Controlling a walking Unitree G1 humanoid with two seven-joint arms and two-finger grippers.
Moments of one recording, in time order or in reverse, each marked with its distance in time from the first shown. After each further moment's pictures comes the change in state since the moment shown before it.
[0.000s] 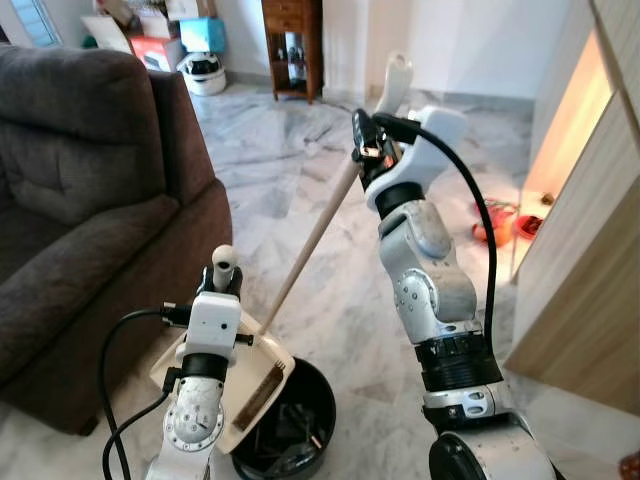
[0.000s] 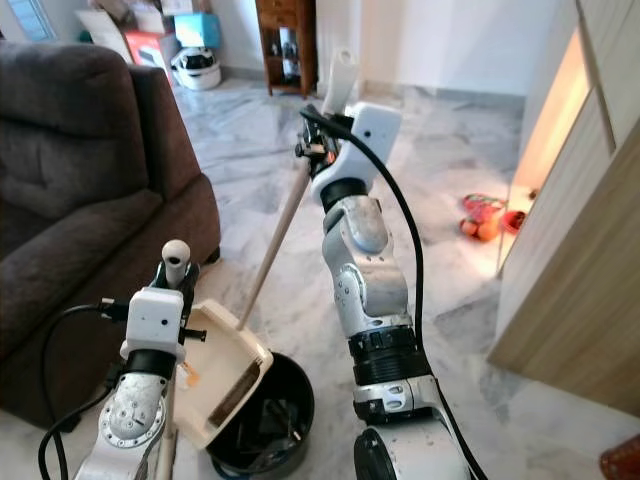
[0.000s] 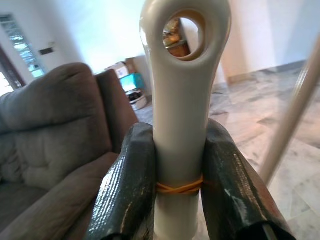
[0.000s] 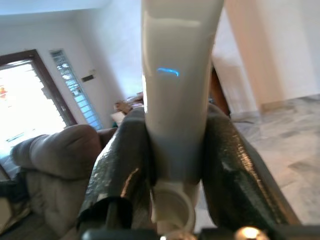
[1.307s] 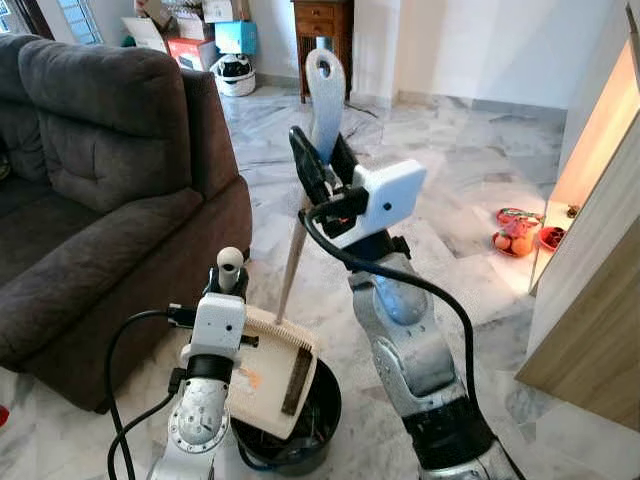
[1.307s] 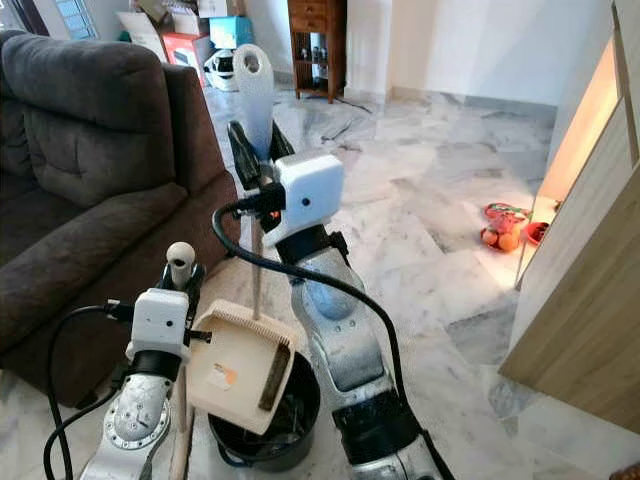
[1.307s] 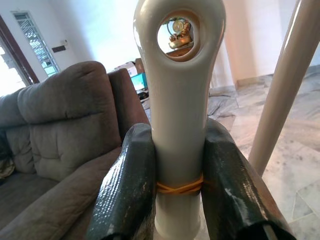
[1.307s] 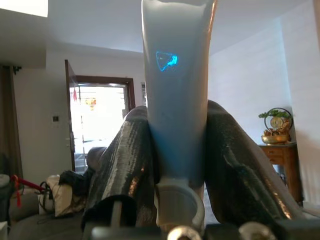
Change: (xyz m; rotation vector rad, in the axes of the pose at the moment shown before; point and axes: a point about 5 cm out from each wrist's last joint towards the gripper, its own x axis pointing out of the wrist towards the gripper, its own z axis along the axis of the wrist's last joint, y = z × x) left arm -0.002 -0.001 -0.001 -0.006 0.007 -0.004; right arm -0.058 0.075 -0.009 -0.160 -0.221 0.379
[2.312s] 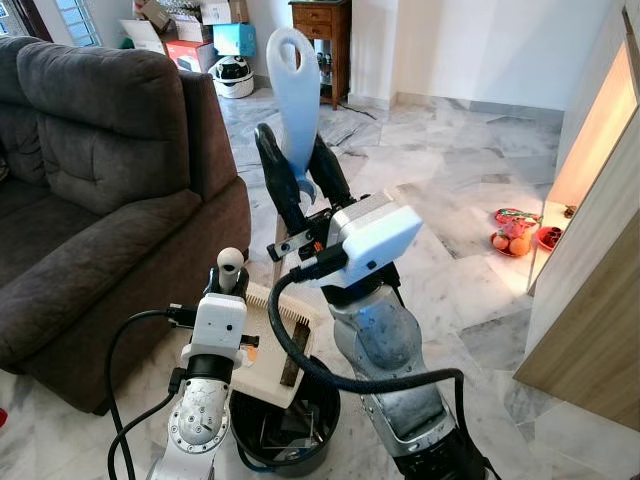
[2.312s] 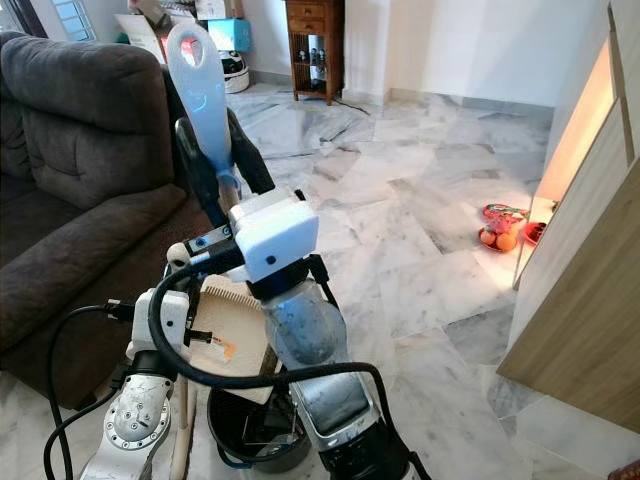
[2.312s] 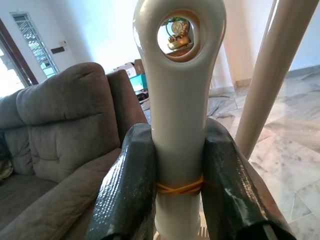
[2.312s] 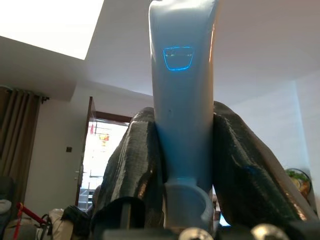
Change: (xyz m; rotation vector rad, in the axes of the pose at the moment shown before) left arm 0.000 0.000 0.000 0.000 -0.001 -0.002; right arm -0.011 0.039 0.024 -0.127 -0.211 0.096
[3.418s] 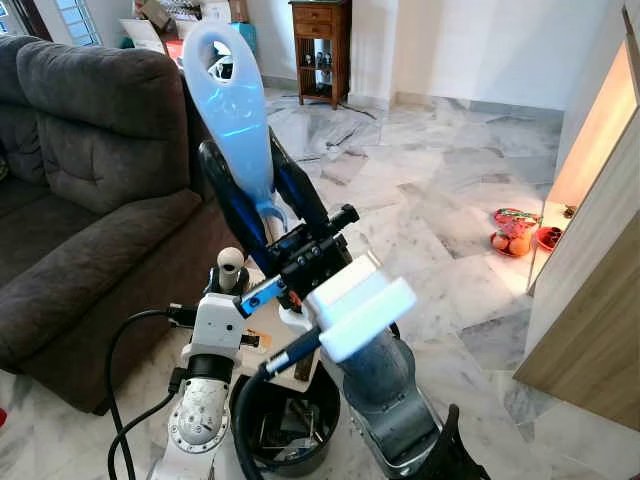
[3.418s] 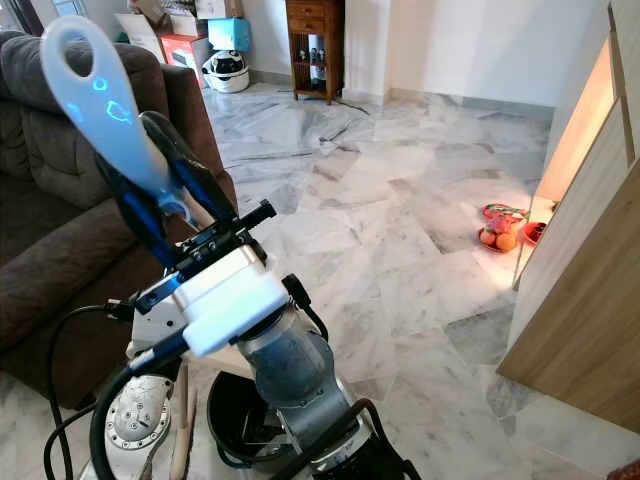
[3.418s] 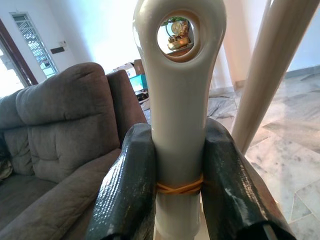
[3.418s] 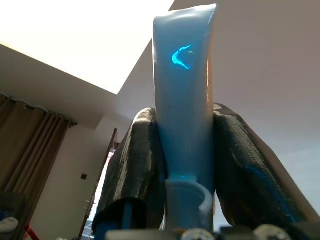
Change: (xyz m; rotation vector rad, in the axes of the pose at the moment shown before) left arm 0.000 0.000 0.000 0.000 -0.002 0.000; right arm -0.005 0.026 0.026 -0.074 -0.198 0.137
